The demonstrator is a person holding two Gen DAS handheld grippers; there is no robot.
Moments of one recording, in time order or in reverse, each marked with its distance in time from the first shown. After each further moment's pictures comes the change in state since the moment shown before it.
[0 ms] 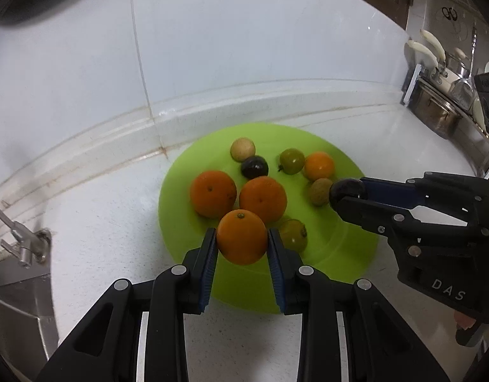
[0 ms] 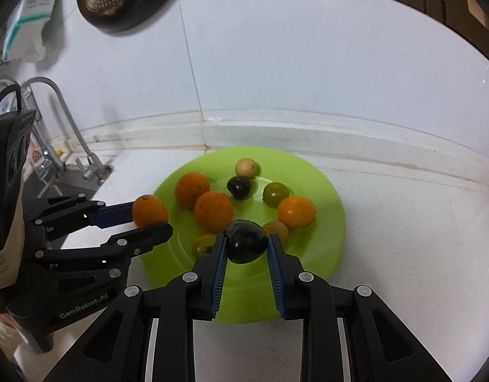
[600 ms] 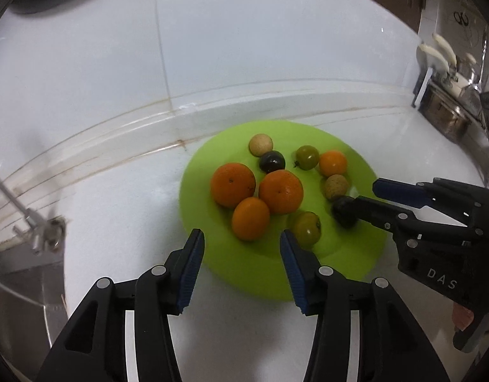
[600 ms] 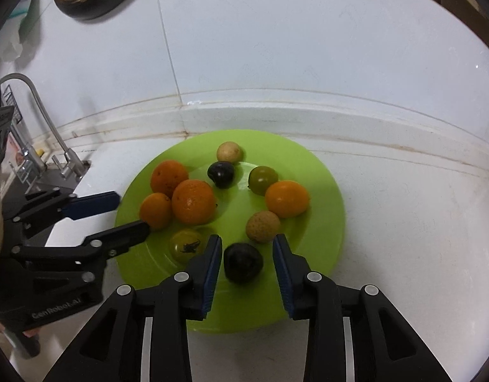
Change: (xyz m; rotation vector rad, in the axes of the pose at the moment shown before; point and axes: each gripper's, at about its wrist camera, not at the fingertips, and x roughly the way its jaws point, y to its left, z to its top) left arm -0.017 0.007 -0.006 -0.042 0.000 0.063; right arm 0.010 -0.007 -0.006 0.044 0.028 -0.061
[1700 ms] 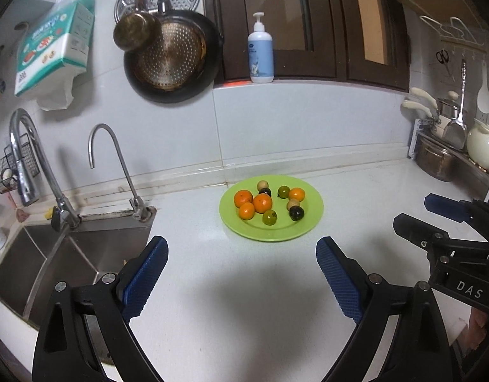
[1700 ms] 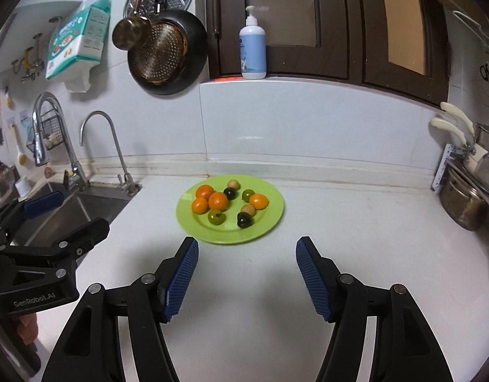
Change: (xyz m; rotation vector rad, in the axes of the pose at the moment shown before) left arm -0.214 -0.101 -0.099 -0.090 -0.316 0.255; right arm -0.228 0.004 -0.096 -0.035 -0.276 -0.028
